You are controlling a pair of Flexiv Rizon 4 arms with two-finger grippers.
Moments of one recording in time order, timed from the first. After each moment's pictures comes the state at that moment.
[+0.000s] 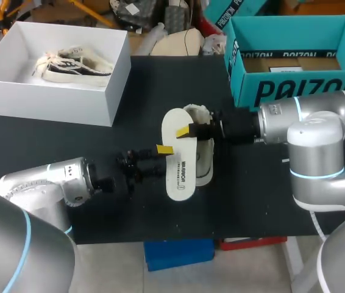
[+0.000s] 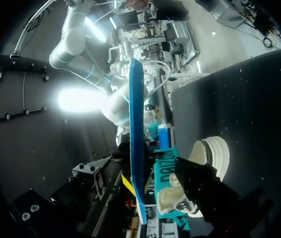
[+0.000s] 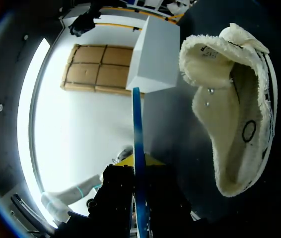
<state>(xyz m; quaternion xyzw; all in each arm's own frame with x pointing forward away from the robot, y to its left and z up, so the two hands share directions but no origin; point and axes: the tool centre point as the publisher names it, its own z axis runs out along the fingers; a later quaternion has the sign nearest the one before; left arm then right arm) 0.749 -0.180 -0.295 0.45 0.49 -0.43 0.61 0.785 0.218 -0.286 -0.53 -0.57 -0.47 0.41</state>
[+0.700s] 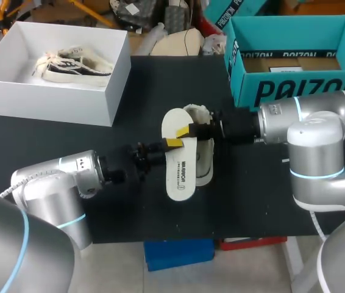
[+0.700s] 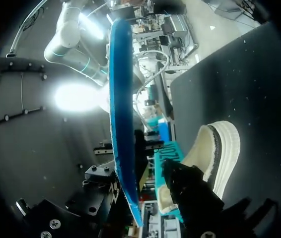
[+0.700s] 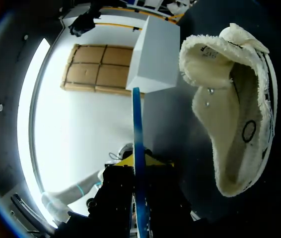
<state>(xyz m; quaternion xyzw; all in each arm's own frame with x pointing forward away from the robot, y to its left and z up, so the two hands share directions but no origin) 0.779 -0.198 -0.295 0.45 0.49 -0.42 0.62 0.785 0.218 -0.286 -0.53 -0.57 -0.47 0.41</state>
